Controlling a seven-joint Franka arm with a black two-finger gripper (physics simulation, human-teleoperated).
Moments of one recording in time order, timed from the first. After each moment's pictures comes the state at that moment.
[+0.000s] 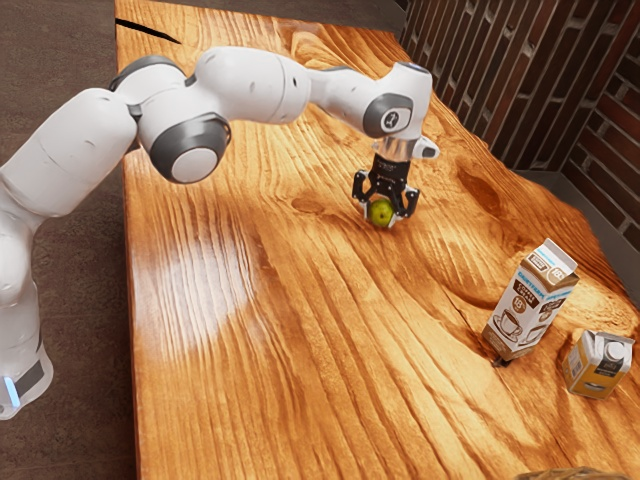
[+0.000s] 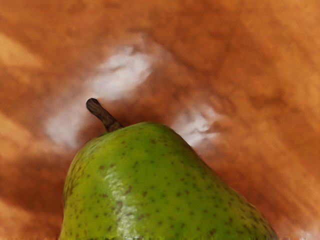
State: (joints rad) arm 0.01 0.64 0.33 -1.21 -0.34 1.80 -0.41
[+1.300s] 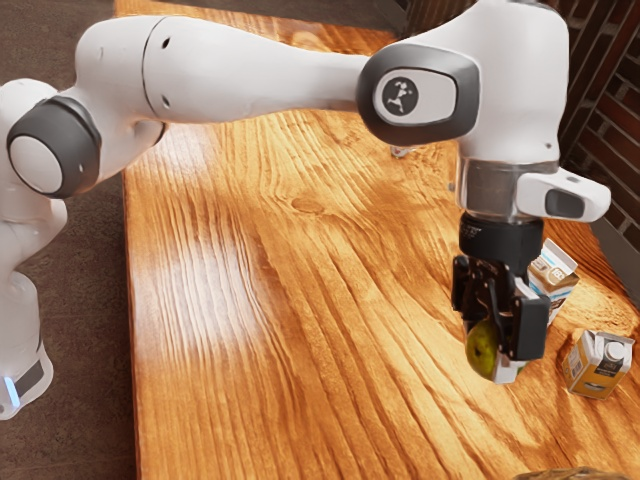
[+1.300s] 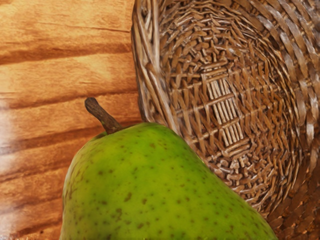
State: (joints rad) arm -0.67 0.37 0.01 -0.94 -0.30 1.65 -0.58
